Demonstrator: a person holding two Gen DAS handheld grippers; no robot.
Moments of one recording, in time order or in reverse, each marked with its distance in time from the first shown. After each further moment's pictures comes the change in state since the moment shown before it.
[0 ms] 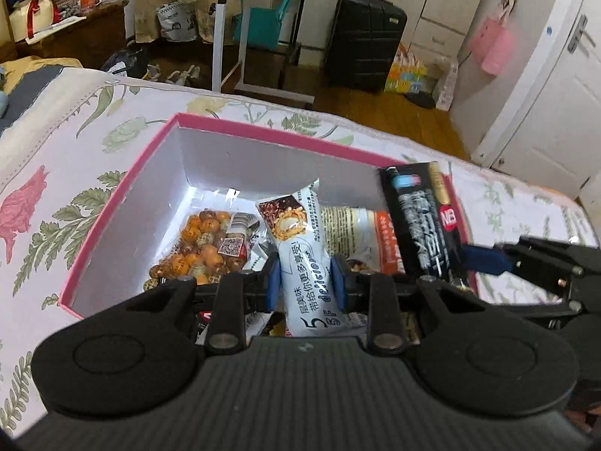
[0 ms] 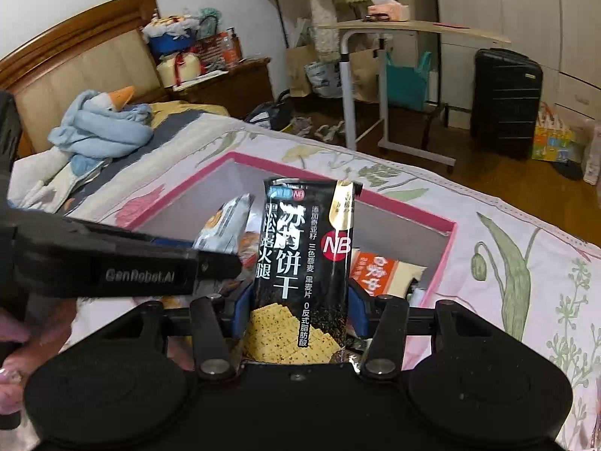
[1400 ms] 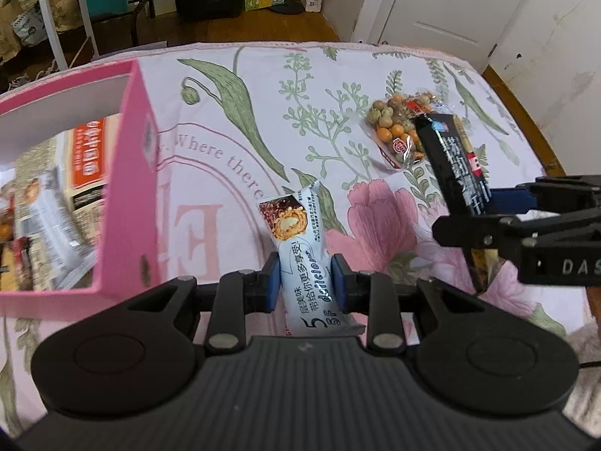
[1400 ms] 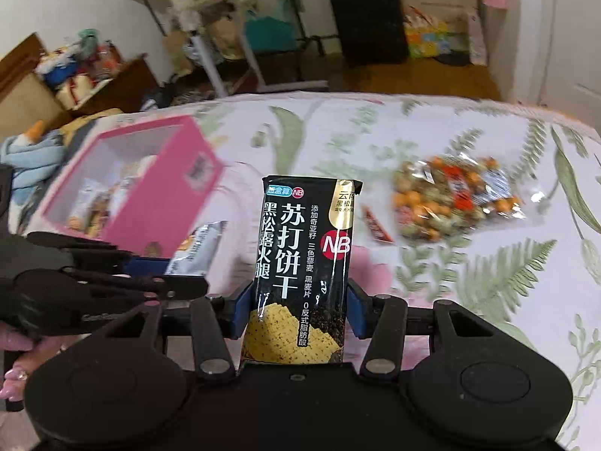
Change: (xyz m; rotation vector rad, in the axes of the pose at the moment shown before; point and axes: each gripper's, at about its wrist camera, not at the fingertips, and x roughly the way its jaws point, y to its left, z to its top) left arm -0.003 -0.214 -0.084 0.307 0.237 -0.239; right arm -0.163 -0.160 -0.123 0.318 0.127 -0.145
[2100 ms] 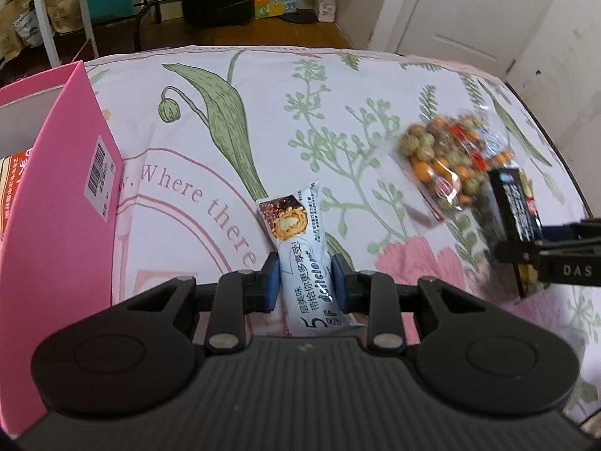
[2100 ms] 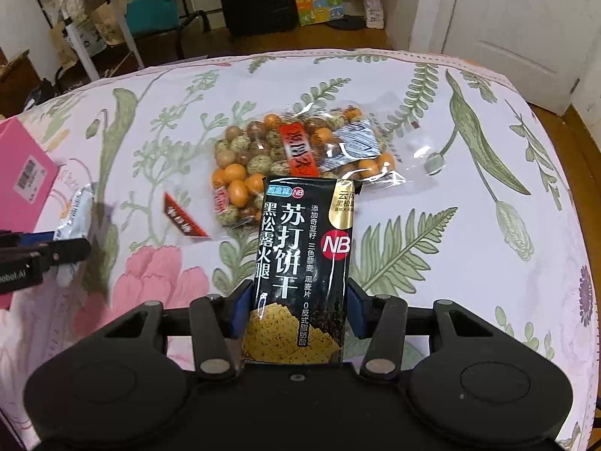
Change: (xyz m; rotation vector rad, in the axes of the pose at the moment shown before) left arm 0.096 0.000 0.037 -0.021 -0.038 0.030; right arm 0.057 -0.099 0.002 0.129 0.087 -0.324
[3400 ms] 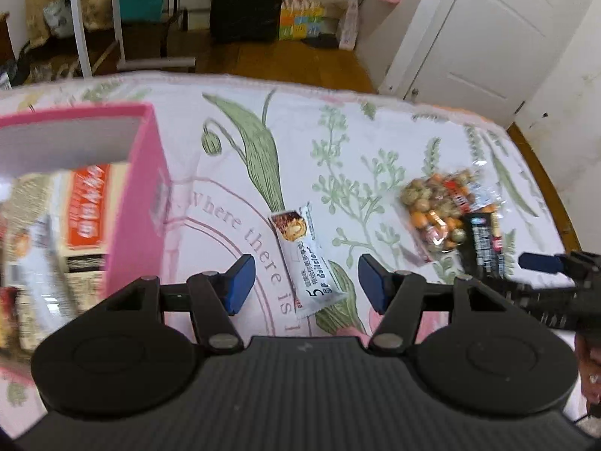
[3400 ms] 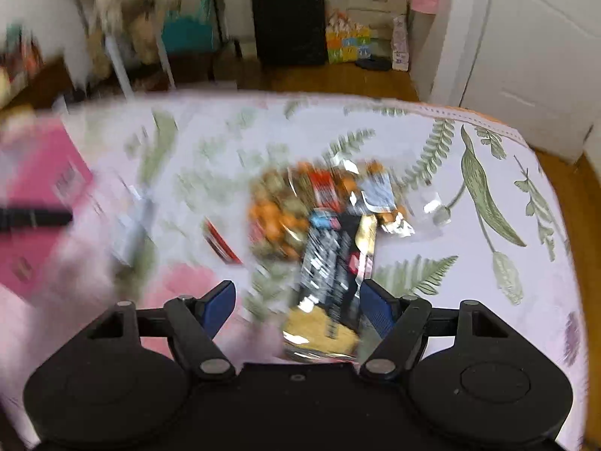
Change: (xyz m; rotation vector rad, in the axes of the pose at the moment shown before) left arm -0.046 0.021 0.019 -0.119 -0.052 0.008; right arm -0.025 0.013 0.001 -0.128 -0.091 0.000
